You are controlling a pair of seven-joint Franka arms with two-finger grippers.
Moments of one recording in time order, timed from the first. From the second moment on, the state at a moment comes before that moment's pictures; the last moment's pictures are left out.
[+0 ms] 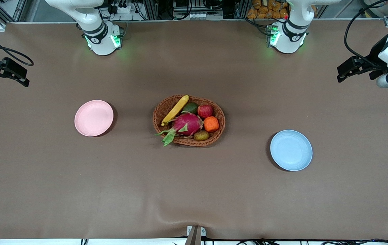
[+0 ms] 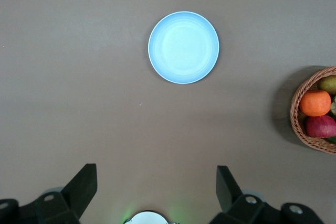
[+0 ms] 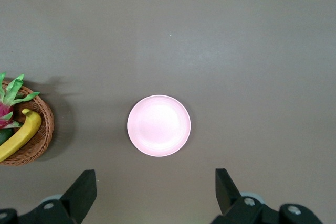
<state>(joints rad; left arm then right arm) -0.04 -0.01 -0.10 -1.50 0.02 1.44 -0.19 0.02 0.01 0.02 -1.43 -0.04 1.45 0.03</state>
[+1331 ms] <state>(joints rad) -0.03 -0.01 -0.09 -1.50 0.02 1.43 -0.19 0.02 0.01 0.02 -1.43 -0.04 1.44 0.03</state>
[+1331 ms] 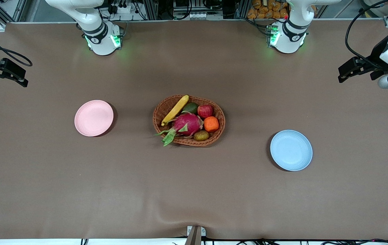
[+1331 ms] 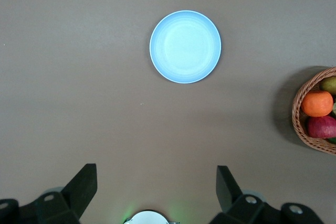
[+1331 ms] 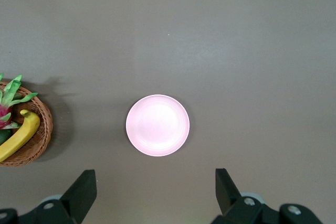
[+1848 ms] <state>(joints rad) -0.03 0.00 -0.09 -1.50 0.02 1.43 -0.19 0.01 0.01 0.02 -1.43 -0.04 1.44 0.03</state>
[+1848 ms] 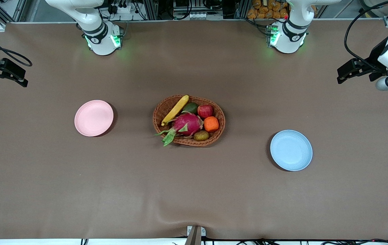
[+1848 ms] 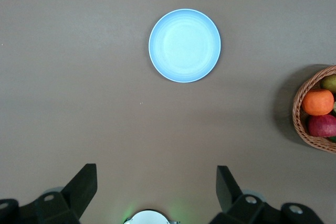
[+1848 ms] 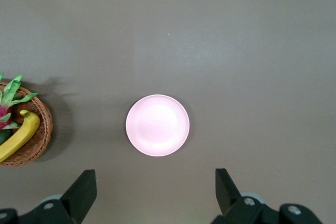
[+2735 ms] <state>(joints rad) -0.07 0.06 -0.13 -1.56 -0.02 1.49 -0.20 0.01 0.01 0.02 -1.44 -0.04 1.44 0.03</state>
